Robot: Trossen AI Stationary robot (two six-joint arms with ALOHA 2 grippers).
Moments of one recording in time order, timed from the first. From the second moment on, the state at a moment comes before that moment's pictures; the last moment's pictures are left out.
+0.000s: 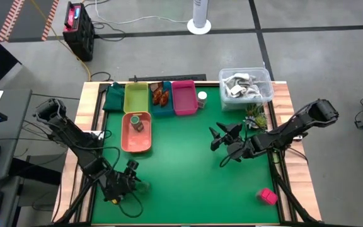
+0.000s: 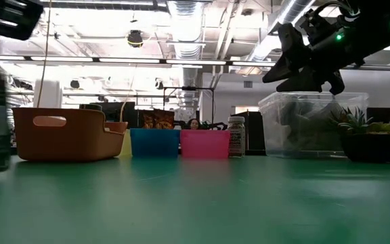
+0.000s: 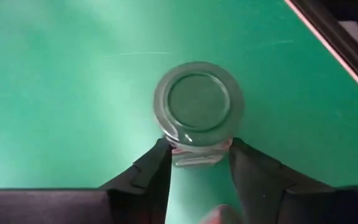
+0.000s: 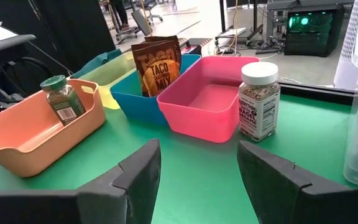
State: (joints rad) left arm -0.85 1.31 0.83 -0.46 -0.38 -0.21; right arm 0.35 1.32 0.52 0.23 1.12 0.77
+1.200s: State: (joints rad) left arm -0.75 1.28 0.91 -0.44 -0.25 -0.19; right arm 0.35 1.32 0.52 0.25 1.11 0.77
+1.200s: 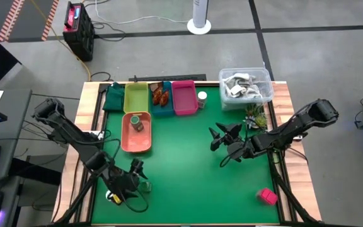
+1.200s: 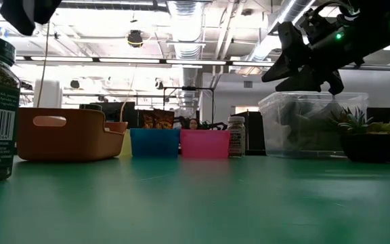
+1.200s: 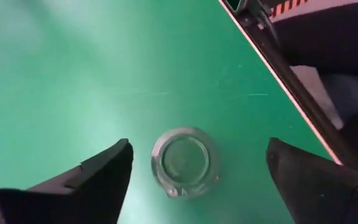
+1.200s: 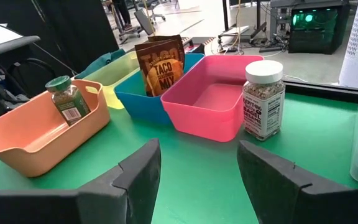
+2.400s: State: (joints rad) left arm -0.64 1.44 0.91 -0.44 -0.21 -0.22; right arm 0.35 1.32 0.52 0.25 1.10 0.77
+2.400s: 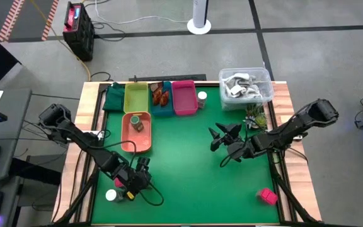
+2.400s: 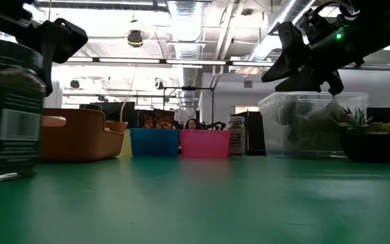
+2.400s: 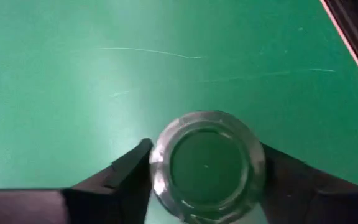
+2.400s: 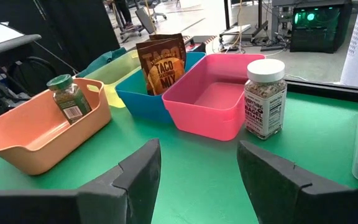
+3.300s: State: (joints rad) left arm -0.48 1.13 0.93 -0.62 -0.40 -0.12; right arm 0.35 1.32 0.52 0.29 1.10 0.73
